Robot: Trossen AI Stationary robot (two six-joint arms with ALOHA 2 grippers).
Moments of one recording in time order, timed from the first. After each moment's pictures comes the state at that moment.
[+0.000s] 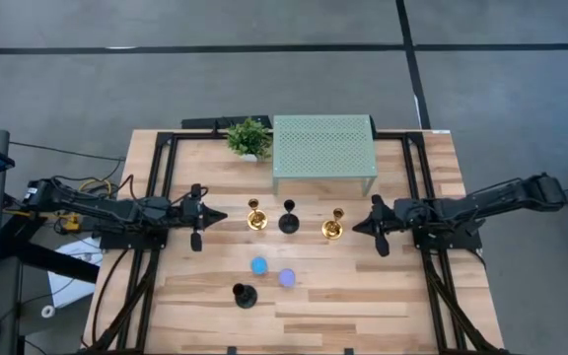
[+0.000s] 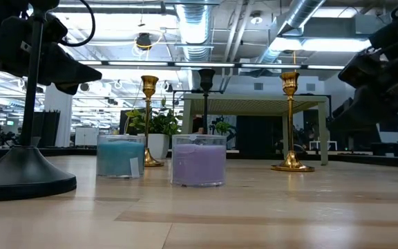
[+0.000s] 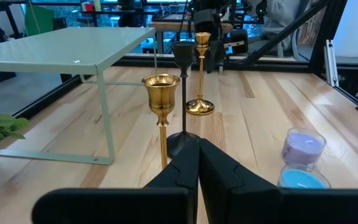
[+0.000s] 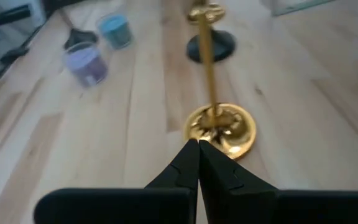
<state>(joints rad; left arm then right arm) -0.17 0.29 0.02 0.29 -0.27 0.00 0.07 0.70 0.01 0.22 0.05 0.29</state>
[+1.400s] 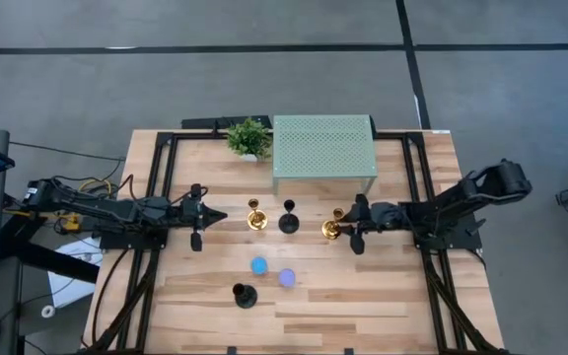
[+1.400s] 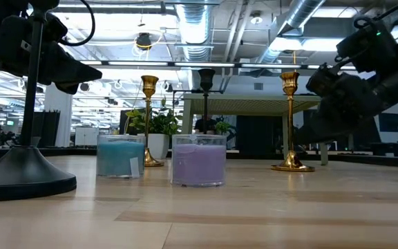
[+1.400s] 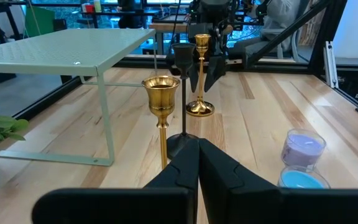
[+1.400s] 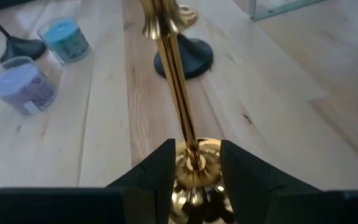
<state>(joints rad) -0.17 0.29 0.02 0.29 -0.27 0.00 0.08 1.39 0.14 0.75 0.16 0.31</state>
